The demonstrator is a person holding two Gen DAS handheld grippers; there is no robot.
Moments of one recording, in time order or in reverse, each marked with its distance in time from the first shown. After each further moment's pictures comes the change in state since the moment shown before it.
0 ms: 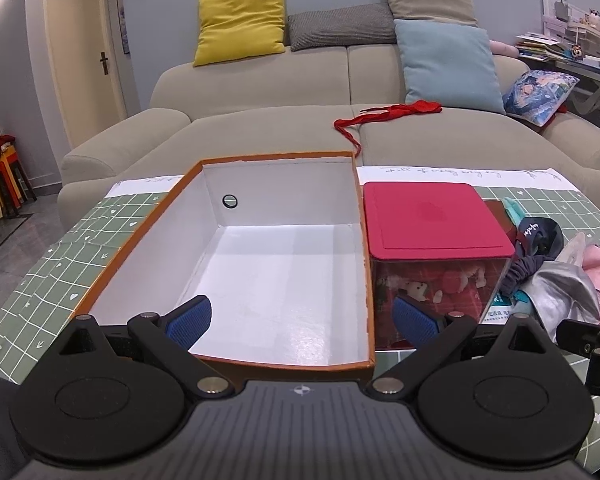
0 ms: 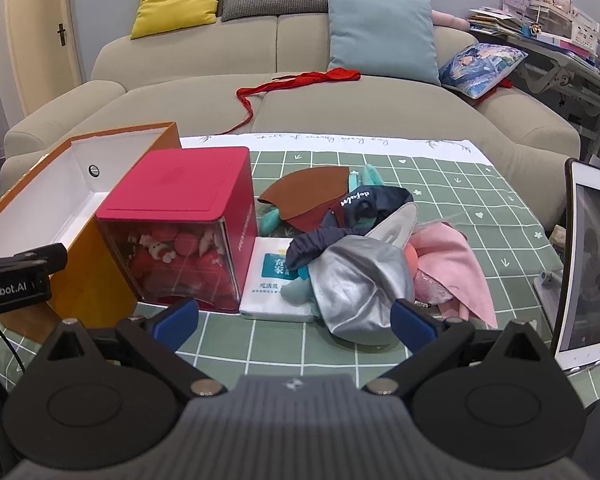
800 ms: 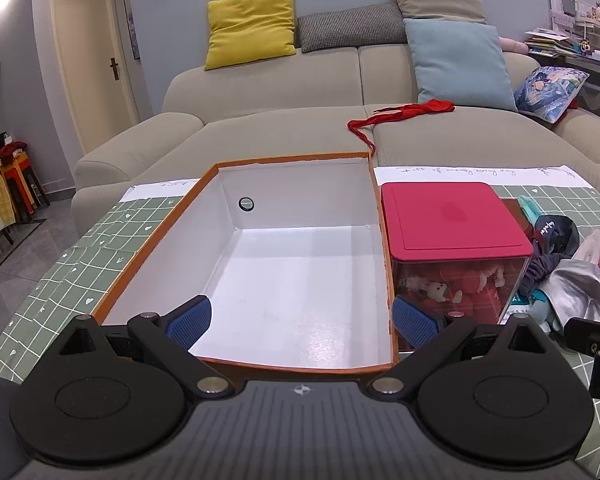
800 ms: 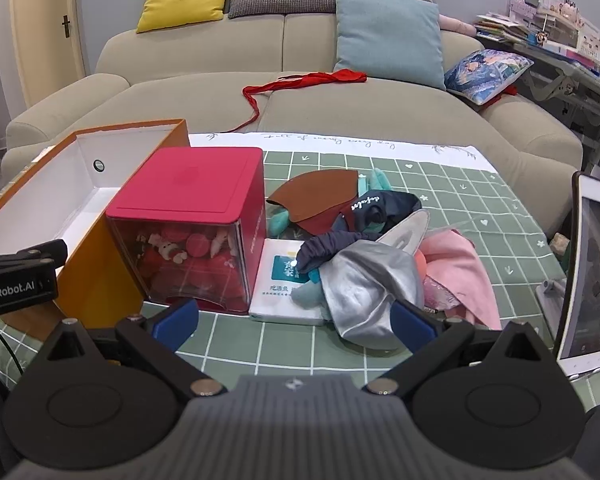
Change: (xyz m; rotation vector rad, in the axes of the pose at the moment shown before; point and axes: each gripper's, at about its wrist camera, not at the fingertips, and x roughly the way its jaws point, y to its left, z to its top) left arm 0.001 0.006 0.000 0.014 -0.006 0.050; right arm -0.001 0.015 0.004 -0.031 -0.003 -0.016
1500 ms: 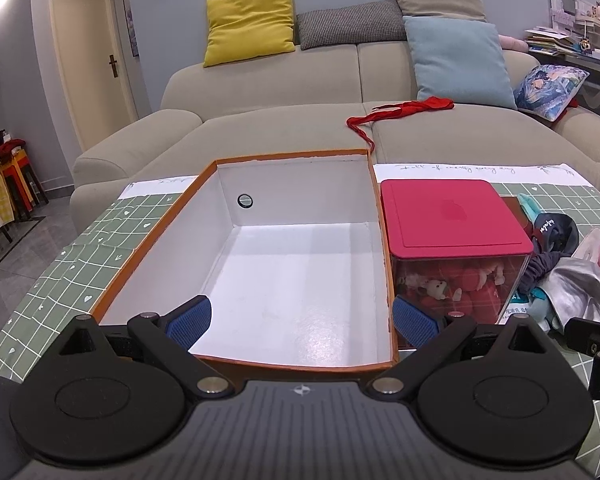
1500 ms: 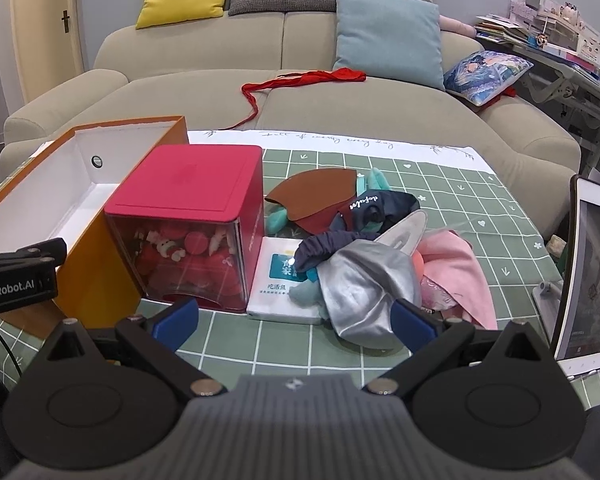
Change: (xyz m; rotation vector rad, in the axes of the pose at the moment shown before) left arm 0.001 -0.001 0.001 -0.002 0.010 -0.005; right arm 0.000 0.000 0.002 -0.004 0.016 -0.001
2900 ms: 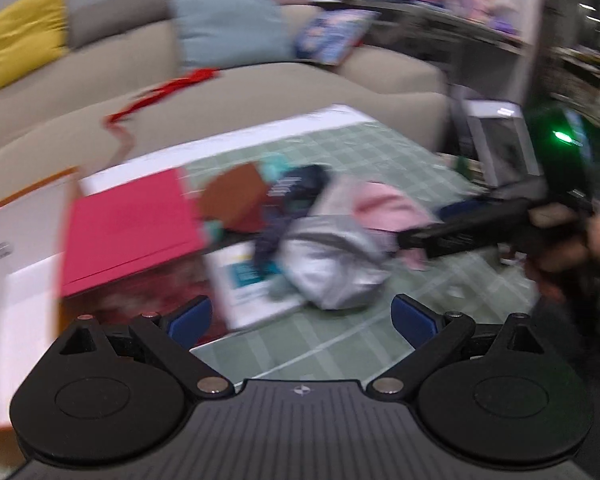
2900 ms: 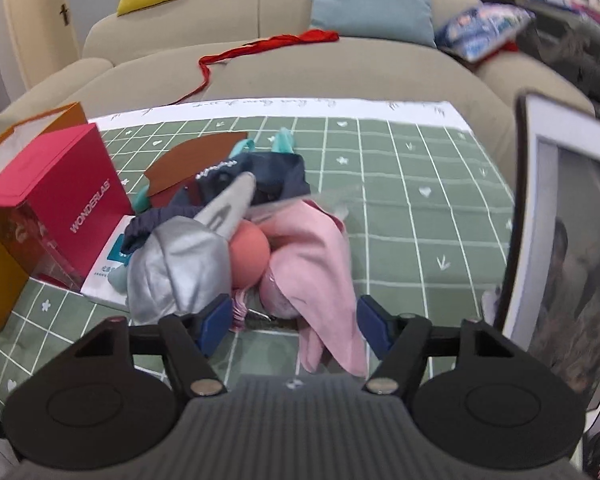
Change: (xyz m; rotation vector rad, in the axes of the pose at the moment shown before) left arm -0.016 -0.113 0.008 0.291 0.085 -0.537; right arm 0.079 -0.183 -0.003 0.032 0.085 0.105
